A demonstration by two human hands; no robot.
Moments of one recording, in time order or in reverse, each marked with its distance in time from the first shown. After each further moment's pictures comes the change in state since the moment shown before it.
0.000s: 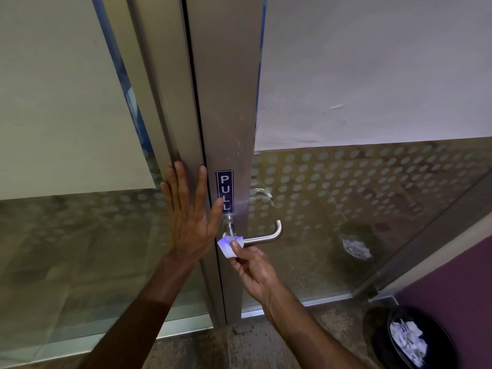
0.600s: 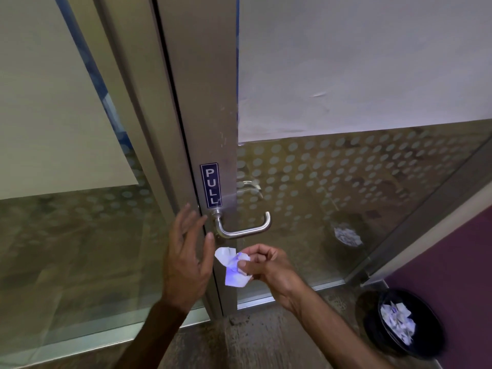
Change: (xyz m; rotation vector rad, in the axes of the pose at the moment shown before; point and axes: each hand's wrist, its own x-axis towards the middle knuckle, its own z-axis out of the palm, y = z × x) left_hand -0.066 0.043 -0.044 -0.347 -0.153 -0.181; right_hand -0.055 -0.038 -0.035 -0.641 0.001 -0.068
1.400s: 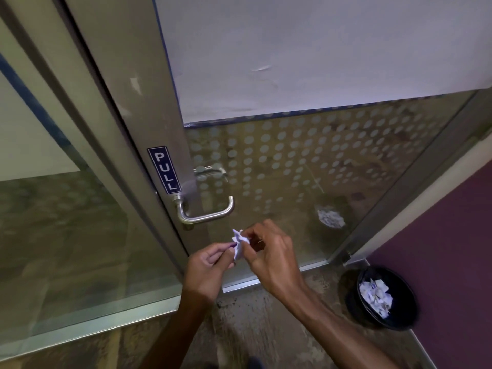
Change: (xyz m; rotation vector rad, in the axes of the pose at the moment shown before) left_hand -0.045 0.093 0.064 -0.736 -0.342 -0.898; right_hand -0.048 -0.017 -0.061 -0.903 0.357 -0.697
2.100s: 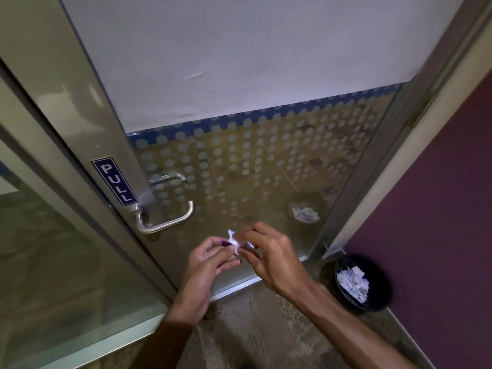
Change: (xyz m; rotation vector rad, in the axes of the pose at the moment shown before) left_hand -0.014 0.007 0.060 -0.216 -0.275 -0.041; right_hand -0.023 0.033 -0.079 -0.064 -0.053 -0.208
